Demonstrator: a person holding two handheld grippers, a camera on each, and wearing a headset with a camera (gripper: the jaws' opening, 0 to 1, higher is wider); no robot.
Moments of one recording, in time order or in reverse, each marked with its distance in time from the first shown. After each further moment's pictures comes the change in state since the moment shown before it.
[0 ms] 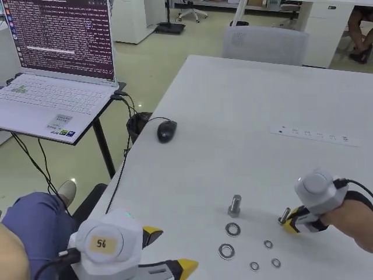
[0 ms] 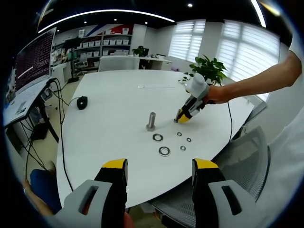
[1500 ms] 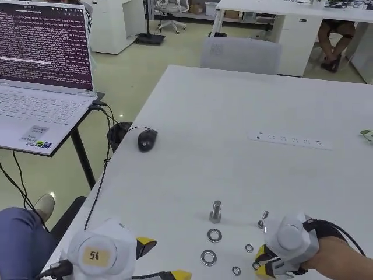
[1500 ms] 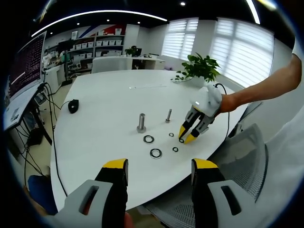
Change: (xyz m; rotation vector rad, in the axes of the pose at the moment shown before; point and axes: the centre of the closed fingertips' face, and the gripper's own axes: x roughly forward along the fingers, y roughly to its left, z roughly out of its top) left arm 0.012 -0.021 0.003 0.038 0.007 -0.051; right arm 0.001 0.108 -0.016 -0.445 0.009 0.154
